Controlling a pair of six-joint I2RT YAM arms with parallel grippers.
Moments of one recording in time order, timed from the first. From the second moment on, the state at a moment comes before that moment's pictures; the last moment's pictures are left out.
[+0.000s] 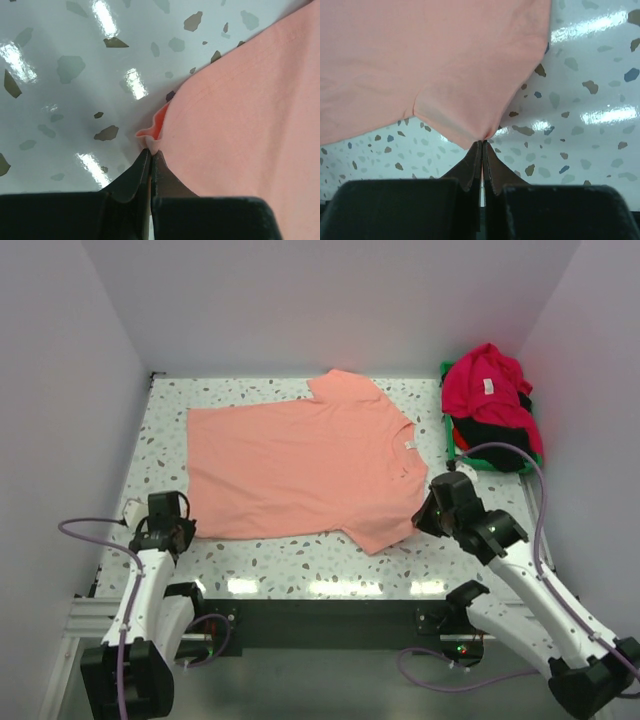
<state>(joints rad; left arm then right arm) 0.15 0.78 0.38 -0.58 -0.27 -1.05 0.51 0.76 0.75 -0.85 0.20 0.80</state>
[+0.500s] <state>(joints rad) 0.15 1.09 0.61 -0.53 -0.29 -1.03 0.51 1.27 1.08 -0.69 0.27 0.69</state>
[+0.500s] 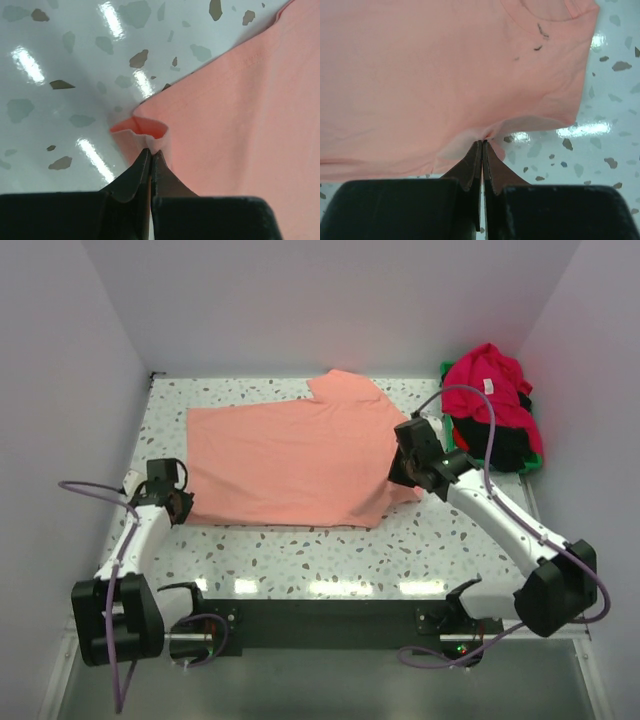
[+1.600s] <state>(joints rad) 0.17 1.54 0.95 -0.41 -0.23 -0.98 0.32 1.79 1.48 -0.55 0.09 0.62</state>
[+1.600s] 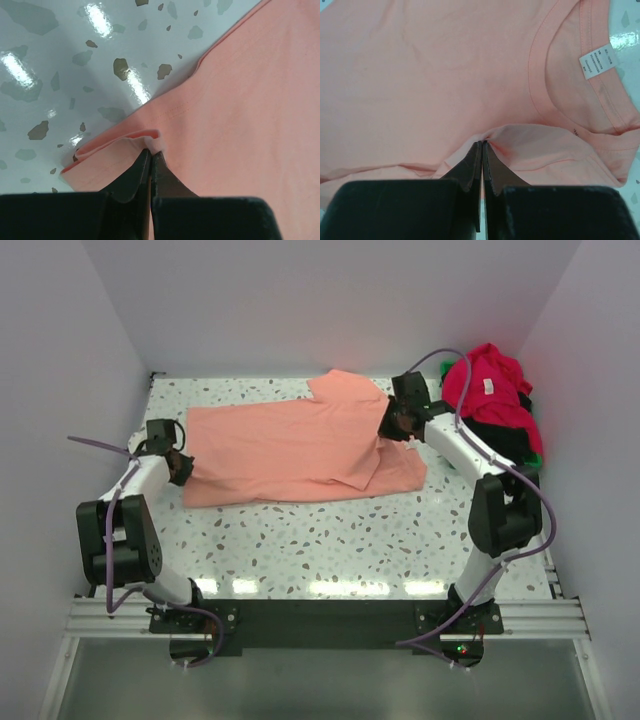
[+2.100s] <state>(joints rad) 0.17 1.63 1.07 -0.41 -0.21 -0.94 0.27 1.81 1.51 -0.50 0.06 0.62</state>
